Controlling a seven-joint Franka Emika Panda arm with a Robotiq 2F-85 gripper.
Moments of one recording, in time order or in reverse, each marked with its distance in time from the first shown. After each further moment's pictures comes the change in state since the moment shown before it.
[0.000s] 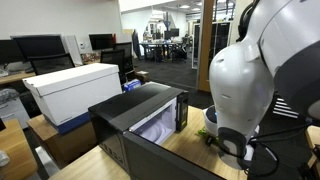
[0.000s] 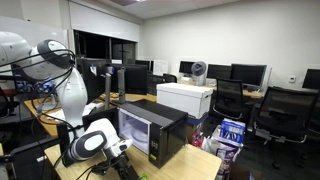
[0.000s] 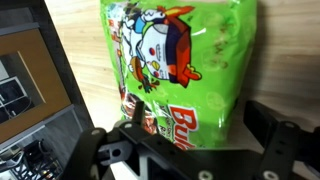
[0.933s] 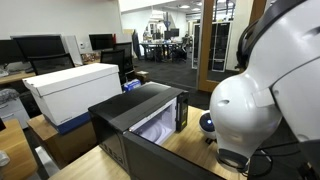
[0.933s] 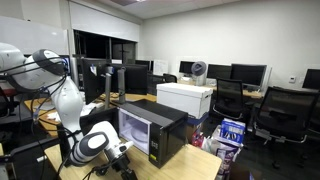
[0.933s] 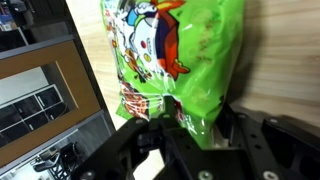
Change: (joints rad) arm 0.144 0.139 -0.086 0.060 0.042 -0.153 0.158
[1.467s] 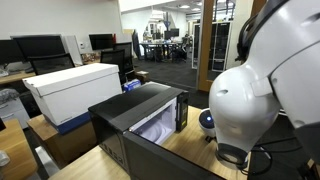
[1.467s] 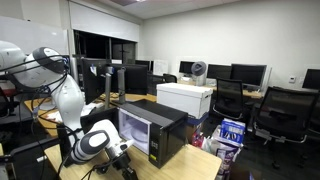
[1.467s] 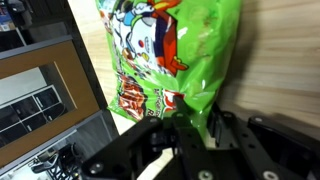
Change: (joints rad) arm -0.016 -0.032 -0.003 -0.011 -0.030 0.003 0.001
